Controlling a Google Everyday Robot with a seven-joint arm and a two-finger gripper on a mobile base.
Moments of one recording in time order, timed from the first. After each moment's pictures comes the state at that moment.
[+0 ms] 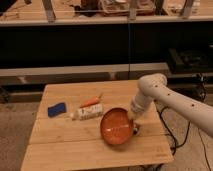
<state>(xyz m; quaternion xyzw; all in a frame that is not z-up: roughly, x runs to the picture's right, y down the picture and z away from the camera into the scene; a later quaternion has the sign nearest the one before) 0.159 0.155 0.769 -0.13 -0.36 -0.73 0.56</state>
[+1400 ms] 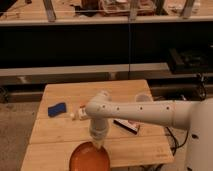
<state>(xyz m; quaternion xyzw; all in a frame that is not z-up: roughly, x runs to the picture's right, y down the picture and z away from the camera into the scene) -0.042 0.269 0.723 -0.12 -0.47 -0.82 0.29</state>
